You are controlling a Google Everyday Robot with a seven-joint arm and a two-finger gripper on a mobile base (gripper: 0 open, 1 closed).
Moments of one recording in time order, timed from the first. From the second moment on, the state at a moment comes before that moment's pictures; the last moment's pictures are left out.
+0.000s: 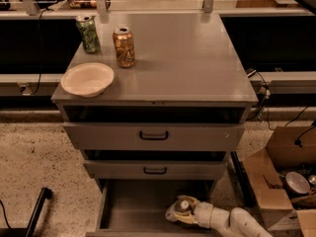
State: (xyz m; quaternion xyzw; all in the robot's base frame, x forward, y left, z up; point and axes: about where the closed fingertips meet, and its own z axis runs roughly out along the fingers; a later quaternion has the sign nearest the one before) arm 0.484 -0.108 0.254 -0.40 0.69 0.34 0.50
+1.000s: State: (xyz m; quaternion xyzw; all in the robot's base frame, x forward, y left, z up) arm 0.479 -0.102 0.263 -0.40 0.68 0.34 0.51
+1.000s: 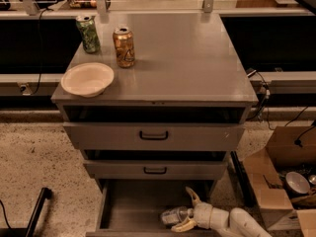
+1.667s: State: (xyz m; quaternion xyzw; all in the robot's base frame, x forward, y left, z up) arm 0.439 -0.120 0.313 -0.41 0.69 0.31 0.51
